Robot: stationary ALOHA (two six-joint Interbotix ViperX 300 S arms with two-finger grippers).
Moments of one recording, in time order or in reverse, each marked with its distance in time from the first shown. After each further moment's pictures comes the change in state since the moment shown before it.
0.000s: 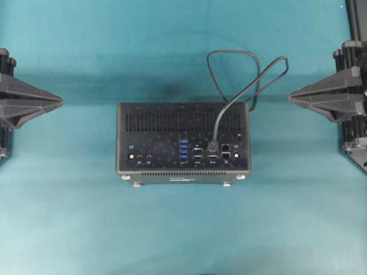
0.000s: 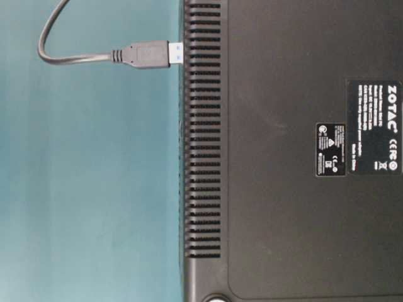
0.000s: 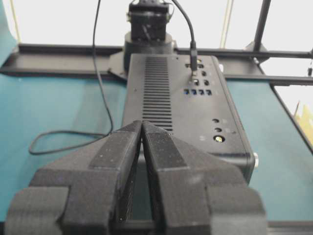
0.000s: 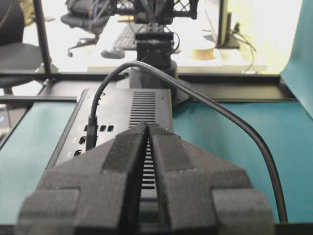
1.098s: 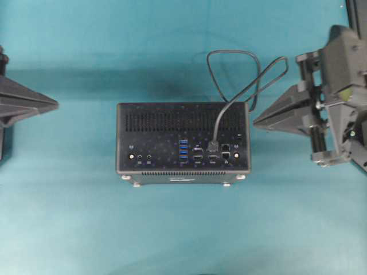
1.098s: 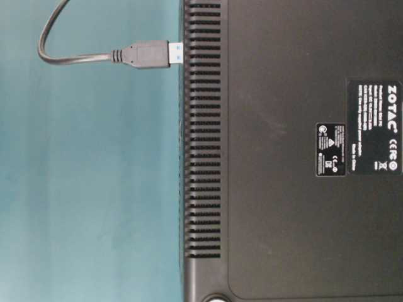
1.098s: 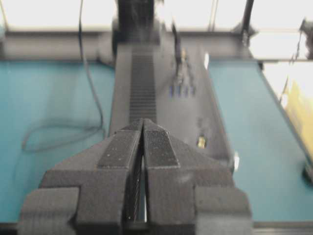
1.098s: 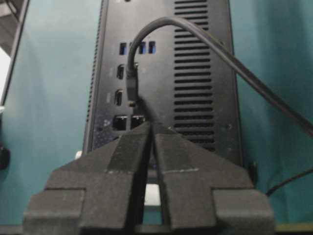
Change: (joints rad) left arm -0.035 -0.048 -0.114 0.008 0.209 0.009; right arm 0.089 0.325 -0.482 0.066 0.784 0.087
